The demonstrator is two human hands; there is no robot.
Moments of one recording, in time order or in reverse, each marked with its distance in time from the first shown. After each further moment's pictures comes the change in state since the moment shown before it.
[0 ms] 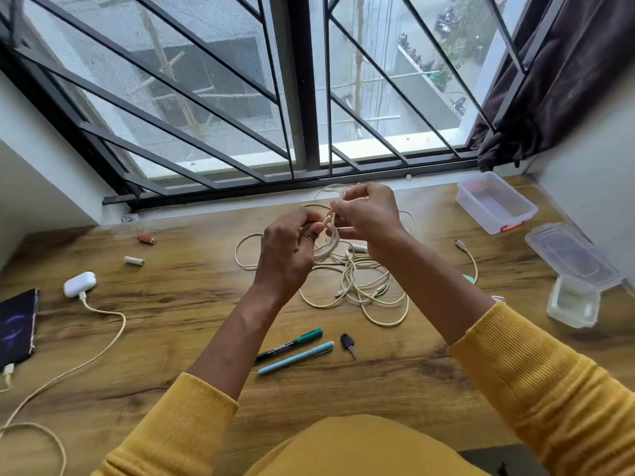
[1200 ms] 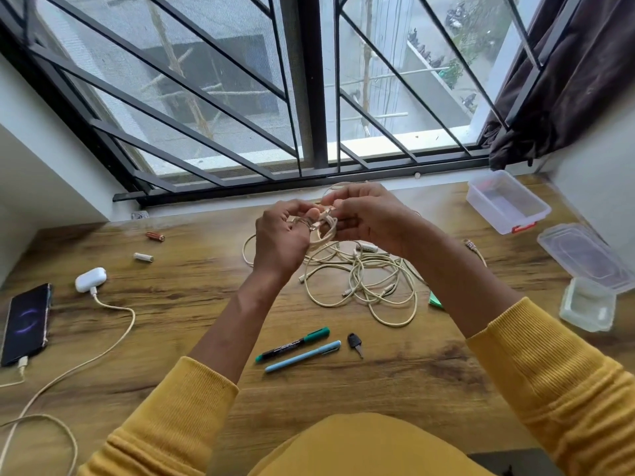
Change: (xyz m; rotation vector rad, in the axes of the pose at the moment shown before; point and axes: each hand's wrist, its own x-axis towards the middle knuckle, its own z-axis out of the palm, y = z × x) left_hand 0.017 -0.020 -0.002 -0.177 0.070 -0.325; right_hand 0.004 -0.008 -0.012 0.051 -0.541 0.026
